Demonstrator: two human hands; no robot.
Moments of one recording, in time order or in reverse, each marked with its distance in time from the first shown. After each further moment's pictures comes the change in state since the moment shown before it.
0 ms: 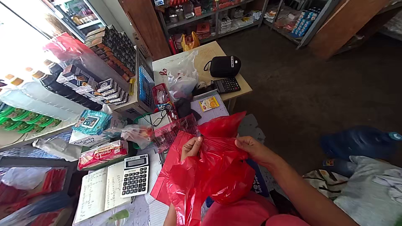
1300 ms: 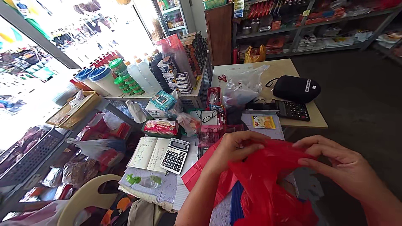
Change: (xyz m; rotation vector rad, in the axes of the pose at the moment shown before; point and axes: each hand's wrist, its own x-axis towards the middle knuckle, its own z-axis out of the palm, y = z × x) left_hand 0.021 0.118 -0.007 0.458 -0.288 0.417; right_hand 0.048 -0.080 0.002 -0.585 -0.038 -0.588
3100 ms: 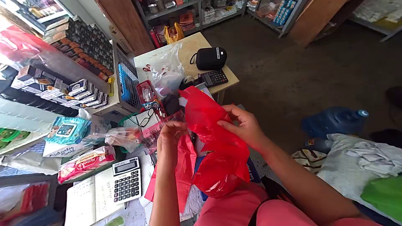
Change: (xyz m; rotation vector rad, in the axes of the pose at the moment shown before) left_hand -0.014 -0.057 0.029 -0.384 0.171 -0.243; right_hand -0.031 -0.003 0.022 -0.014 0.313 0.241
